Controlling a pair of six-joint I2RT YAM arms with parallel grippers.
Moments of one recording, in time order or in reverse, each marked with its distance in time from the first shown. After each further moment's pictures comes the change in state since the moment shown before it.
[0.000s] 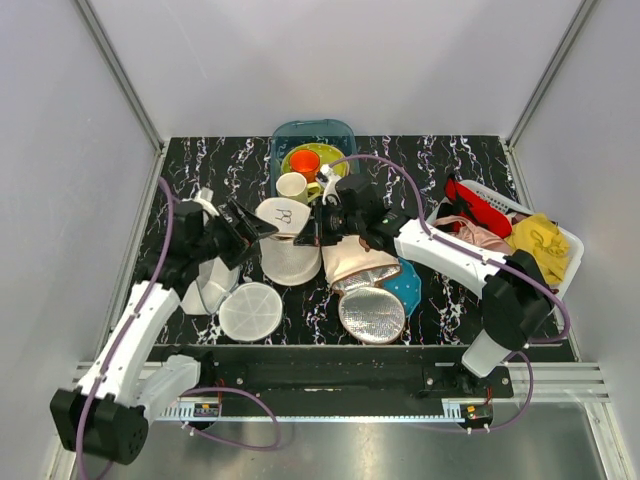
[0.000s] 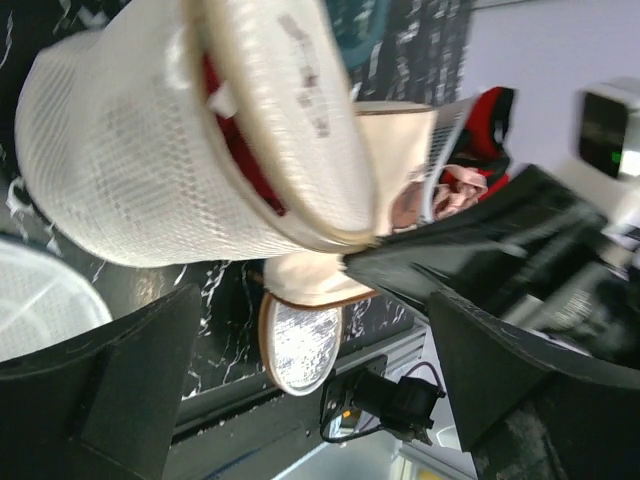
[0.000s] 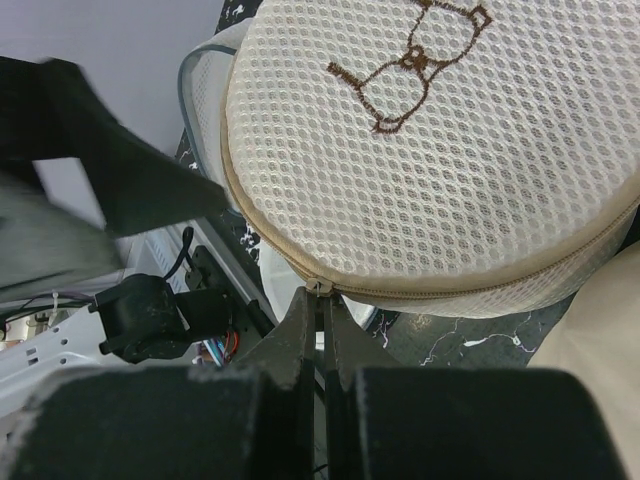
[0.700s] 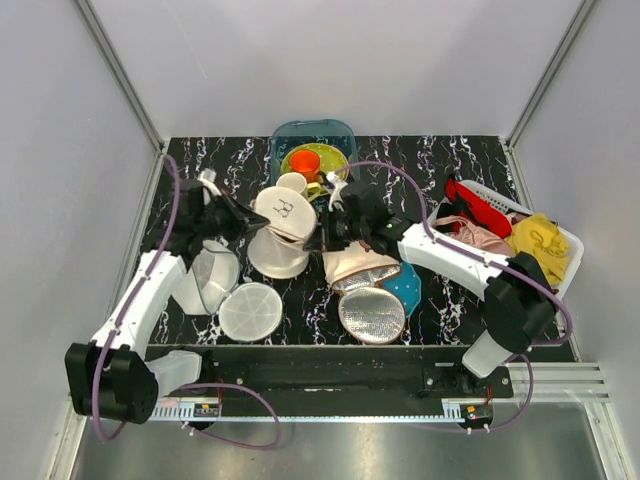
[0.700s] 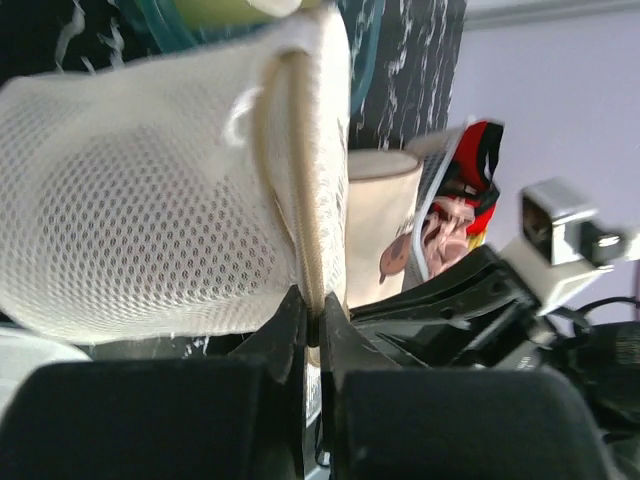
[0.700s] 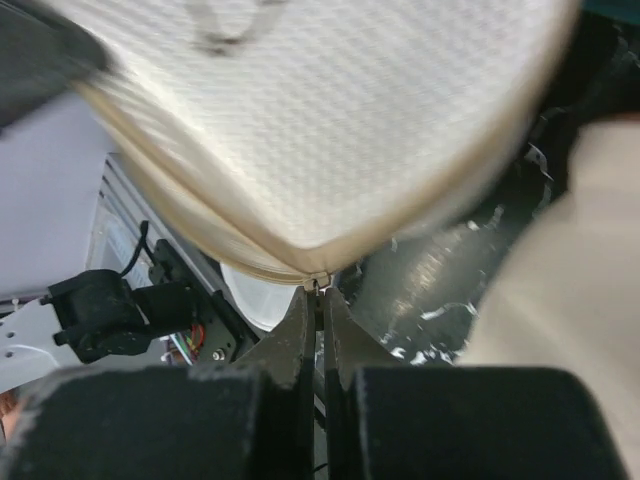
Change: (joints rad) left arm 0.039 0.258 0.048 0.138 0.076 0.012; right arm -0.010 -0.006 -0.037 -0.019 0.031 -0.026
